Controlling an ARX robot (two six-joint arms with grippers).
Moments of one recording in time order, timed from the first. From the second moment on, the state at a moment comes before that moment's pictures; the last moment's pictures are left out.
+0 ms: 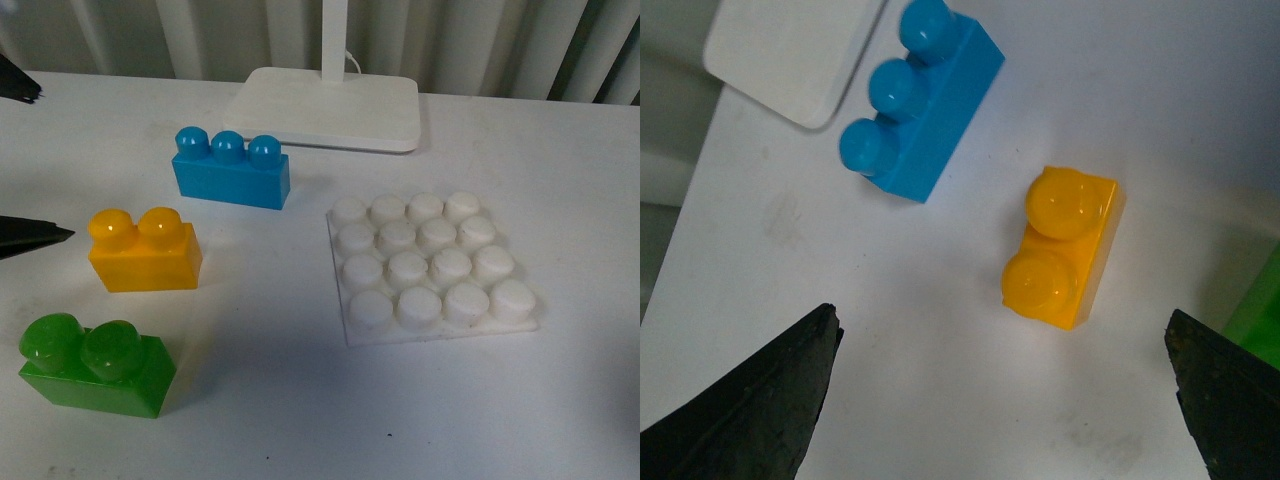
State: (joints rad) left arm -0.12 1.31 0.76 -0.24 0.30 1.15; right arm 0.00 0.00 0.01 0.00 0.00 0.00
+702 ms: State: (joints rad) left arm -0.21 1.70 1.08 -0.51 0.29 1.32; right arm 0.00 0.00 0.01 0.00 0.00 0.00
